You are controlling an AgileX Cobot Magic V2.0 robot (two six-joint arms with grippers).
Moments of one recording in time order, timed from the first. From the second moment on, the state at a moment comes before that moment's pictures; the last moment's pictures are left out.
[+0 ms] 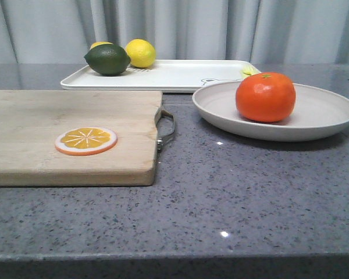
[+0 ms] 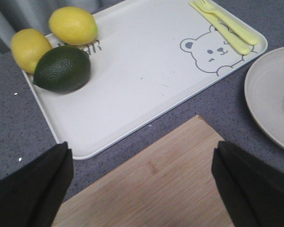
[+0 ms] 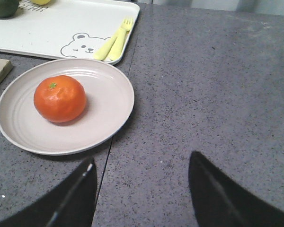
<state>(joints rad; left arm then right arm) -0.28 1.35 -1.28 -0.40 0.64 0.50 0.11 0.41 -0.65 0.06 0.71 -0.03</state>
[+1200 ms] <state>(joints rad) -0.28 0.89 -0.74 -0.41 0.41 0.50 0.11 1.03 -0.71 0.22 0.30 -0.03</state>
